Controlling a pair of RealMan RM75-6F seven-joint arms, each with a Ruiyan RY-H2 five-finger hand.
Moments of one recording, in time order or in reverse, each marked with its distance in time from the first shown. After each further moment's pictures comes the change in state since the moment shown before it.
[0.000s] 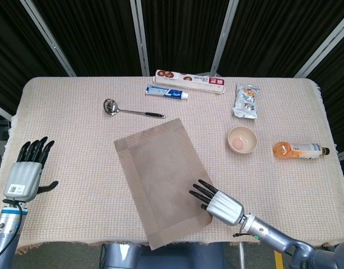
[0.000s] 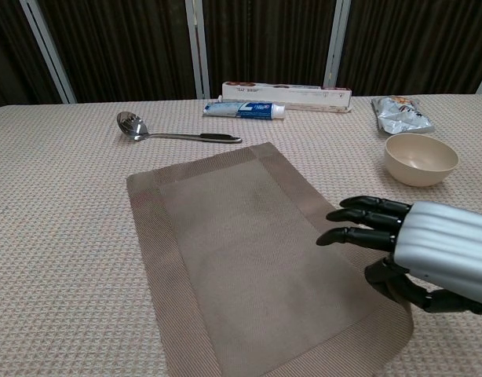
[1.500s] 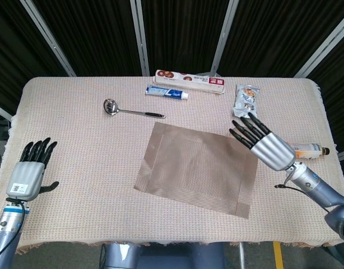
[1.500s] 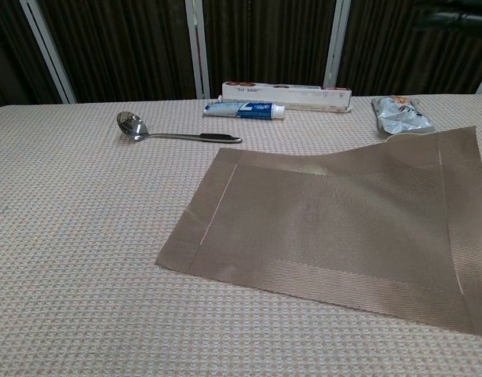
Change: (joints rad) left arm -0.022 -0.015 0.008 0.054 0.017 -0.045 0.005; right arm 0.061 0.187 0.230 0.322 0.174 0.190 -0.025
